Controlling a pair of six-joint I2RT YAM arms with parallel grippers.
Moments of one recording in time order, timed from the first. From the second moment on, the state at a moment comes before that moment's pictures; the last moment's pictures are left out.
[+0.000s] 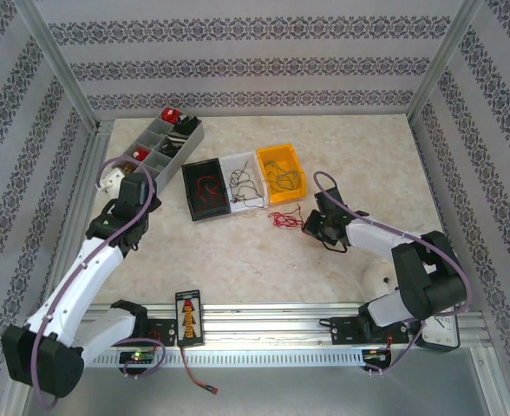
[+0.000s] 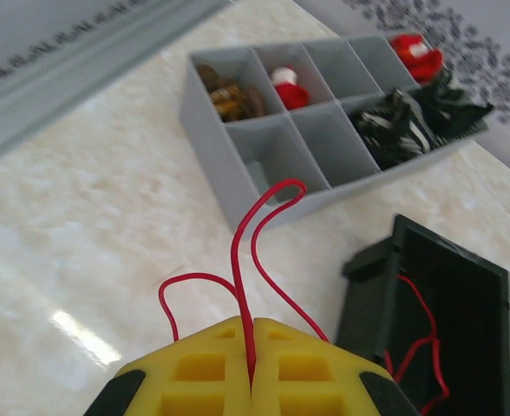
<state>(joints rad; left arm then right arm) -0.23 1.01 0.87 -0.59 -0.47 -0.82 0.36 1.46 0.66 -0.25 -0.06 0.85</state>
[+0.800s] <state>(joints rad) -0.26 1.49 1.11 -0.31 -0.15 -0.81 0.37 1.34 0.63 -0.24 -0.08 0.78</state>
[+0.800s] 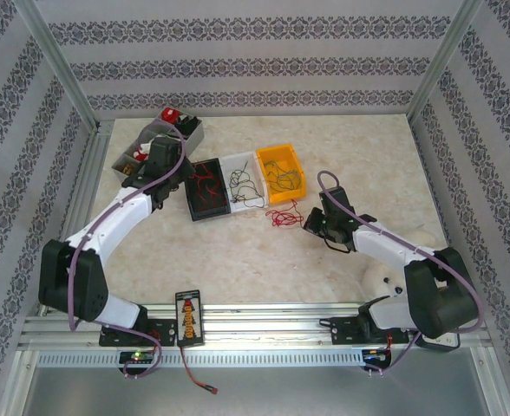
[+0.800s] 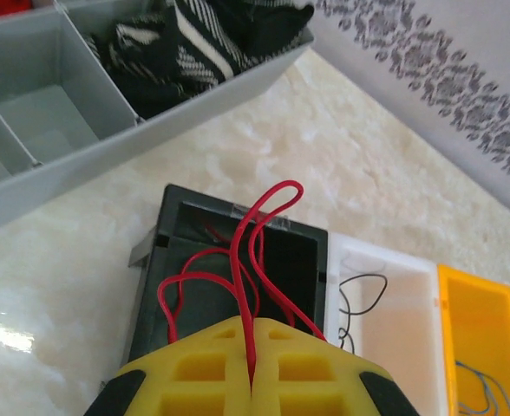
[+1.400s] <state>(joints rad) -0.34 1.71 1.21 -0.30 -0.13 -0.80 0.39 1.34 0.63 -0.23 -0.10 0.77</state>
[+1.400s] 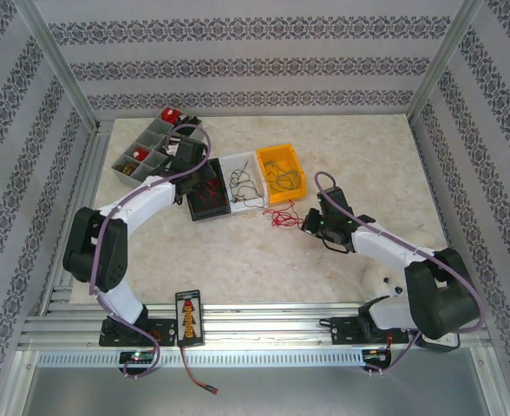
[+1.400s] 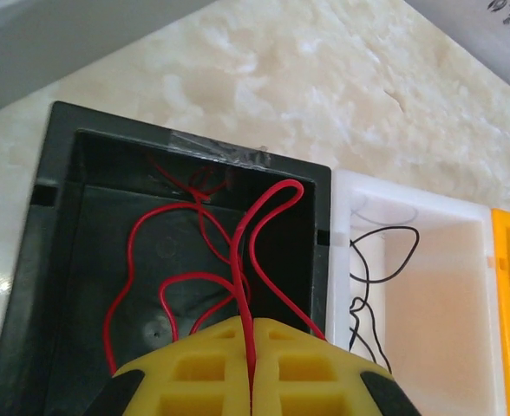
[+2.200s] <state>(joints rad) -0.57 1.57 1.12 -0.29 0.09 -0.43 0.50 1.34 0.65 -0.21 -0.33 0.58</state>
